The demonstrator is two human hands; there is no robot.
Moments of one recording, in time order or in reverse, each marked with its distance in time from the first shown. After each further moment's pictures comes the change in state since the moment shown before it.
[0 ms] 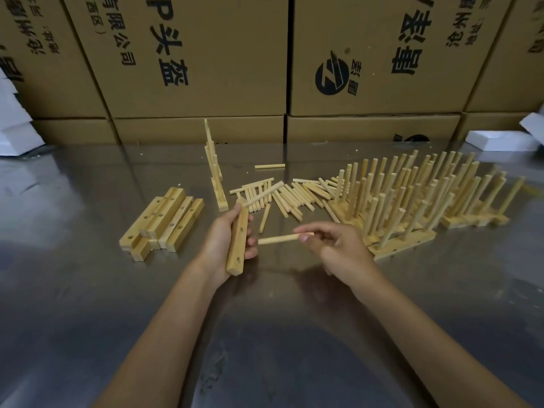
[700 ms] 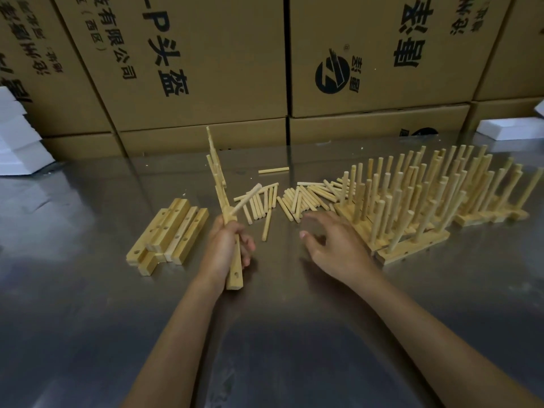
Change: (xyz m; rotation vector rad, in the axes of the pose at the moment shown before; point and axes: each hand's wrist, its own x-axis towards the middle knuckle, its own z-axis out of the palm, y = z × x) left_hand 0.003 0.002 -0.009 0.401 0.130 0.249; right_hand 0.037 0.024 0.005 -0.532 0.048 -0.194
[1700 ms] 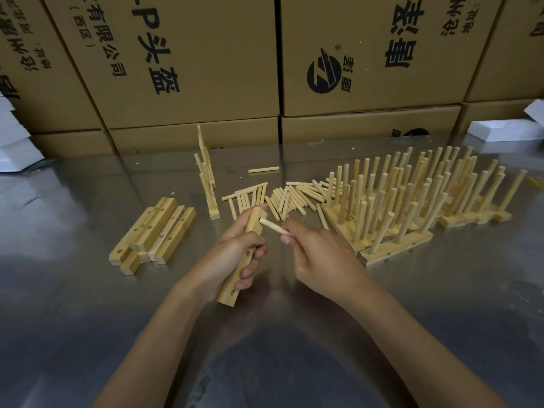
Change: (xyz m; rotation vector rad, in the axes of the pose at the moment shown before) left_hand -0.019 0.006 0.018 -0.003 -0.482 0.008; right_hand -0.025 -0.024 -0.026 -0.202 -0.080 -0.306
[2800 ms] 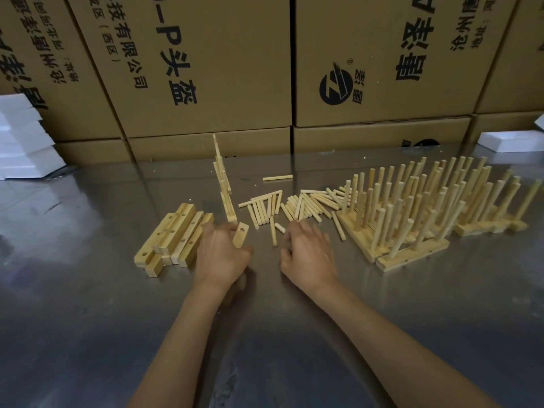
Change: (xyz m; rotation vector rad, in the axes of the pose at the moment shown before) left_hand 0.000 -0.004 -0.029 0.874 0.702 -0.023; right_hand 0.041 -0.015 0.066 -0.103 0.128 0.247
